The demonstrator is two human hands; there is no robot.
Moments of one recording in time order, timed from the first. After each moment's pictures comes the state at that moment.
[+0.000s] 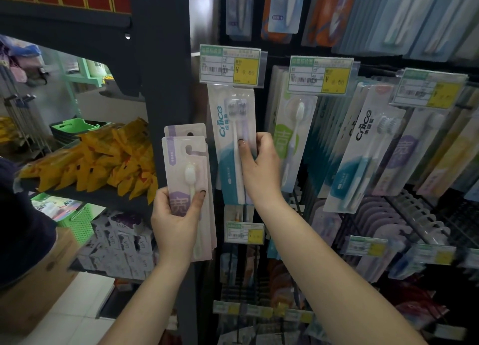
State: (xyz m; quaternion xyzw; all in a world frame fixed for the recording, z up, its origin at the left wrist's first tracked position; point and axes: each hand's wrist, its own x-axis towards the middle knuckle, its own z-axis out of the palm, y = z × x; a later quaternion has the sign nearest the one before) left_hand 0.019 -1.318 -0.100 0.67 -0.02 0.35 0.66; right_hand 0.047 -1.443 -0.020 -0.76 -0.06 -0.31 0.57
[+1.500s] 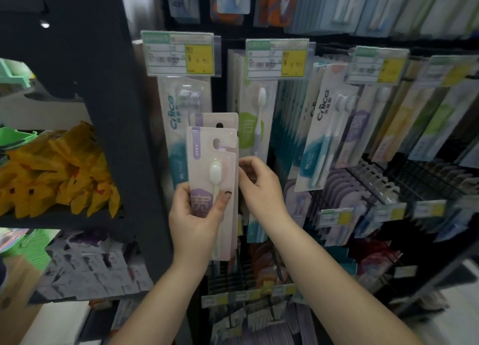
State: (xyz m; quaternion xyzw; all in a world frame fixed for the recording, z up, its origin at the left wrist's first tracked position) left_hand 0.002 -1.363 -0.082 0.65 -0.14 0.24 0.70; right_hand 0.016 -1.480 -0.058 -0.80 0.01 -0.27 0.54
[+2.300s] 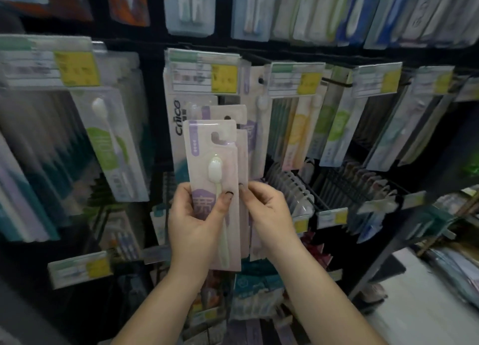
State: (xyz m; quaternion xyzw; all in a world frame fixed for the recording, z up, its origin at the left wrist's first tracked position) left_hand -0.033 -1.566 -0.062 0.60 -0.21 0.15 0.76; right_hand -0.063 -1.676 -0.055 -0.72 0.02 -0.25 0.65
